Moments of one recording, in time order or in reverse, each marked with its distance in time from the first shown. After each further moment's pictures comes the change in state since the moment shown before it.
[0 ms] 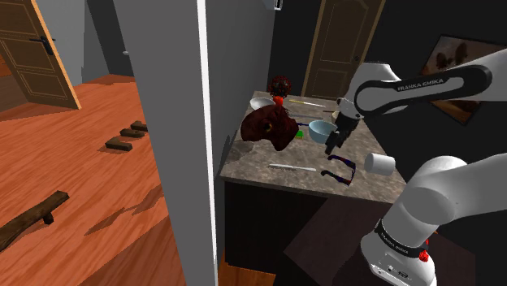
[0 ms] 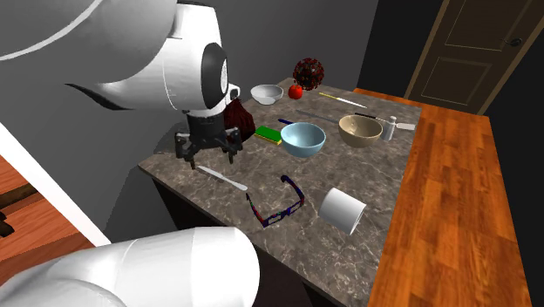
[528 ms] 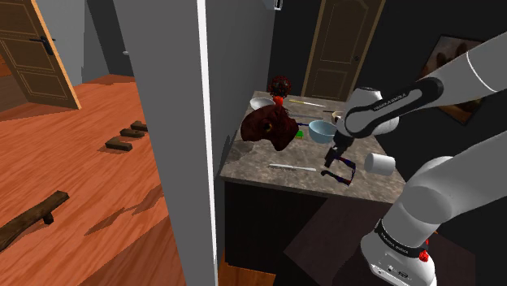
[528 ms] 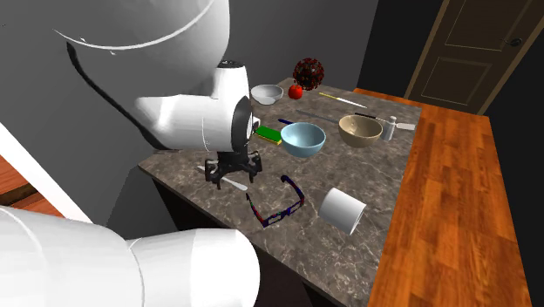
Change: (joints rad) arm -0.033 0.287 -0.133 -0.062 -0.062 0.344 -0.132
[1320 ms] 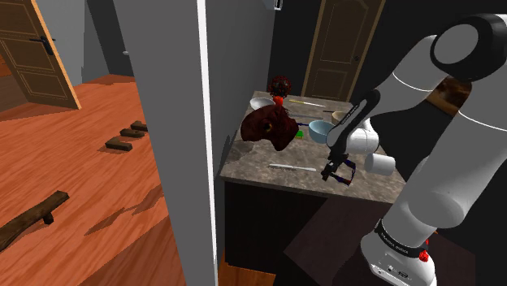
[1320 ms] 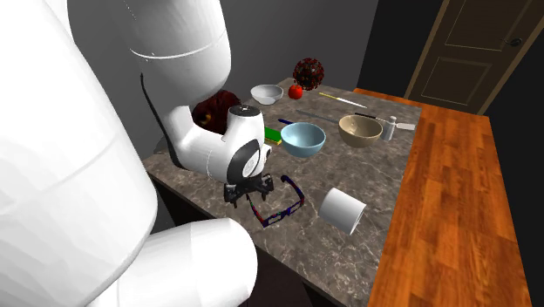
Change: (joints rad) arm 0.181 0.458 -0.161 0.041 0.403 0.391 -0.395
